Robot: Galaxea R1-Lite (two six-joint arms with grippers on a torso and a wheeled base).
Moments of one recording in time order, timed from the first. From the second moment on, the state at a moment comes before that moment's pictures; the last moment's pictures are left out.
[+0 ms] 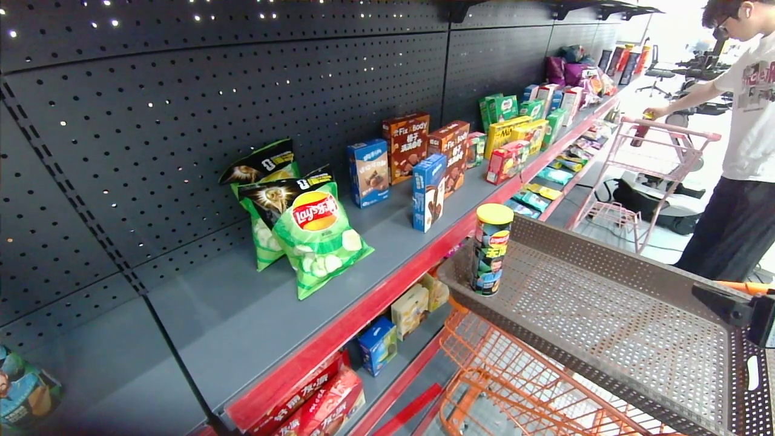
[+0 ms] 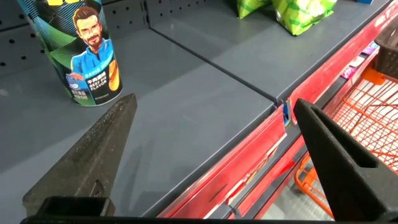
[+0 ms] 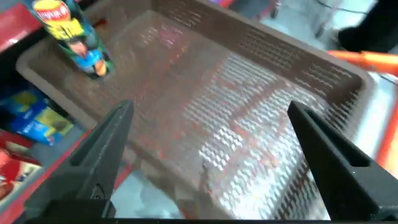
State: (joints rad) left arm 0.00 0.00 0.00 0.00 0.07 -0.04; right arm -0.11 1.17 -0.43 -0.49 0.03 0.00
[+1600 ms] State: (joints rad) left arm 0.00 0.00 0.00 0.00 0.07 -0.04; right arm -0.20 1.60 -0.36 -1.01 0.26 -0.06
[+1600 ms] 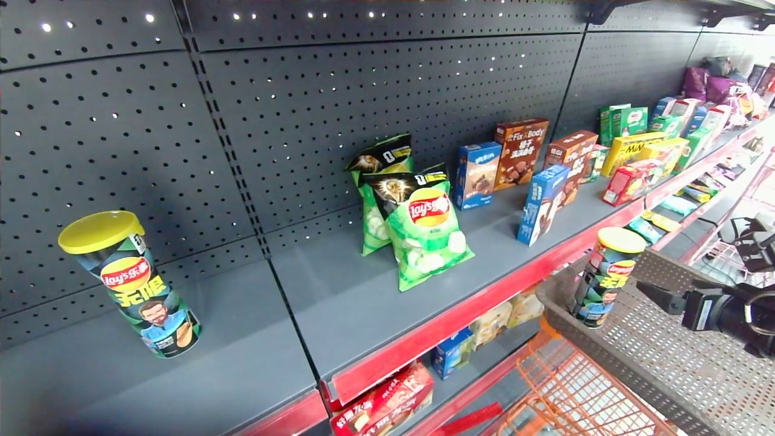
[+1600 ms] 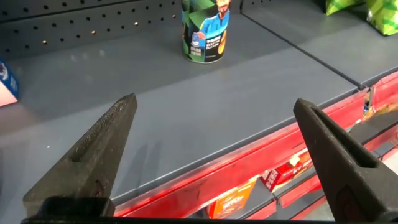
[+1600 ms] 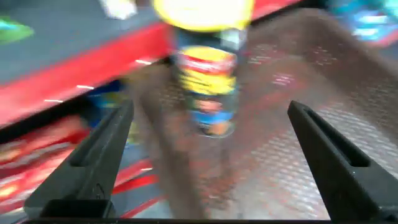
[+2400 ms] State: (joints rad) left arm 0.00 0.00 0.00 0.00 0.07 -0.04; right arm -0.20 1.67 -0.34 -1.04 0.18 -0.09
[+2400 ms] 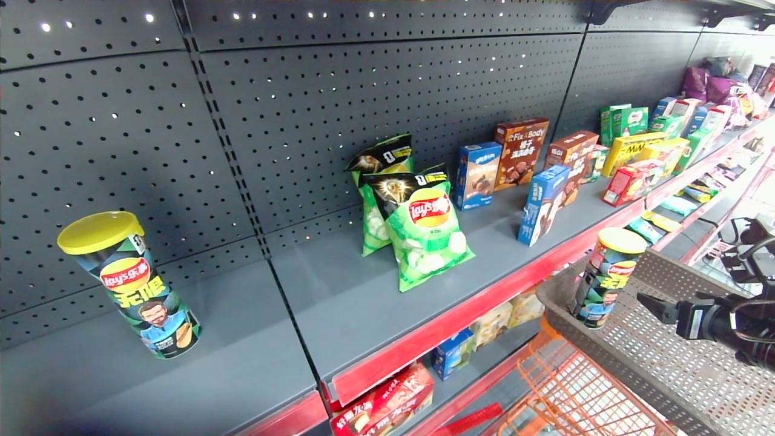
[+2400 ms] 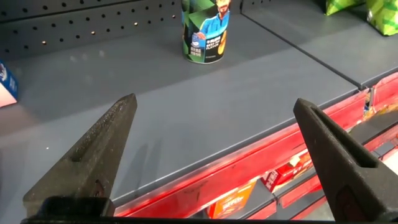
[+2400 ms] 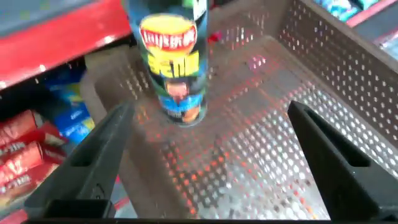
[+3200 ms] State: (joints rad) left arm 0.00 0.00 0.00 0.00 0.07 -0.04; right arm -0.16 1.49 -0.22 -1.00 0.10 -0.11
